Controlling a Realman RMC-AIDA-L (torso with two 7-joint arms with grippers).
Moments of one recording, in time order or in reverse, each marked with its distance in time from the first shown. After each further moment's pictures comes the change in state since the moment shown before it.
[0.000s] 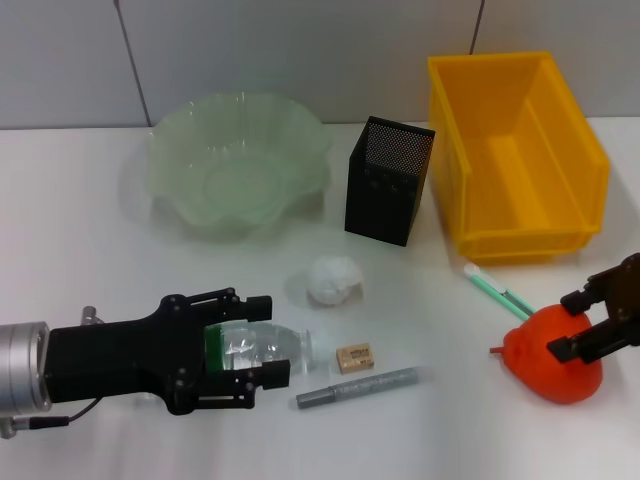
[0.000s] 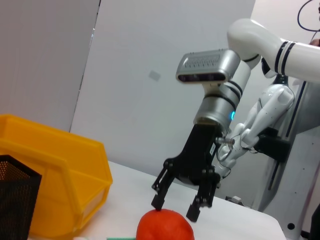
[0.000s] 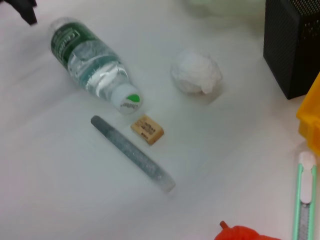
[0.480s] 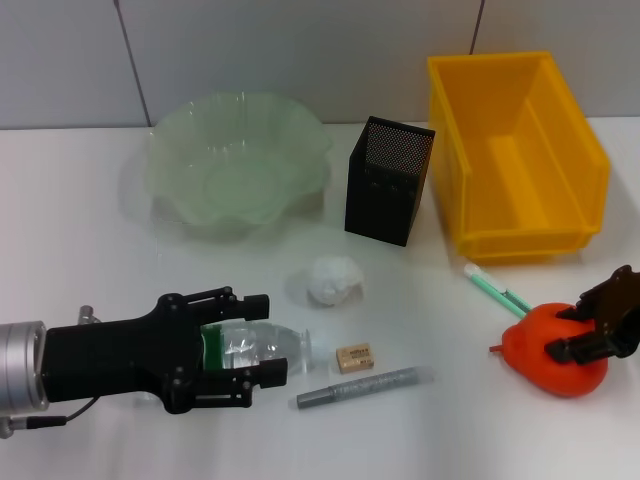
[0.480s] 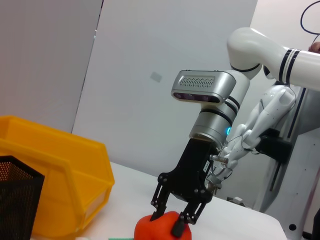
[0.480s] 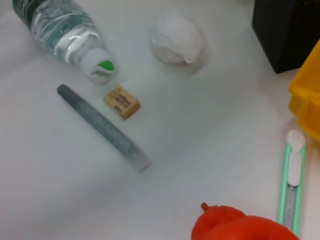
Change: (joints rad) left arm 0.001 0.003 -0.008 0.000 -0.001 0.002 -0.001; right arm -0.025 0.041 -0.074 -0.008 -0.046 0.114 -0.002
